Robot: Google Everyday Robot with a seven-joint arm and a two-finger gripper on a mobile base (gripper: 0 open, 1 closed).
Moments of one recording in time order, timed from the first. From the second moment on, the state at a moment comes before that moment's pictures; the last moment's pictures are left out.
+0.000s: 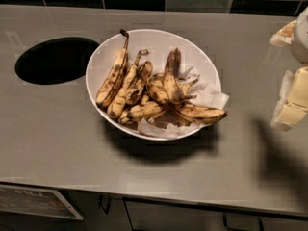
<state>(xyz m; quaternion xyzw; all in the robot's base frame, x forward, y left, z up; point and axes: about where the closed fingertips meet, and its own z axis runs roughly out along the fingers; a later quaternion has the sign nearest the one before) 0.438 -0.217 0.976 -0.60 0.78 -0.03 0.16</state>
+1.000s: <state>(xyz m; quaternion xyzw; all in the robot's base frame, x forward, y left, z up) 0.456 -0.146 0.996 -0.69 0.71 -0.04 0.16</state>
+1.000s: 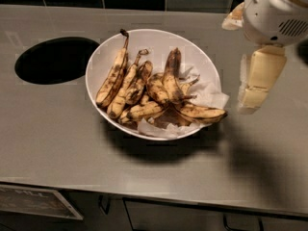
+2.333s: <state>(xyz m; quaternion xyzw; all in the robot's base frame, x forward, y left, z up) 0.476 -0.056 1.026 -0.78 0.60 -0.05 0.17</state>
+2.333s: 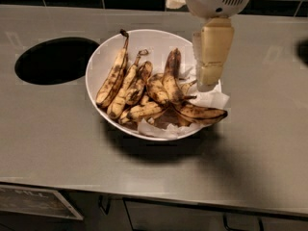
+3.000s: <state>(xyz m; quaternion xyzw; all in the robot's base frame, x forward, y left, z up) 0.508 0.009 1.016 -0.84 0.51 -0.02 0.18</state>
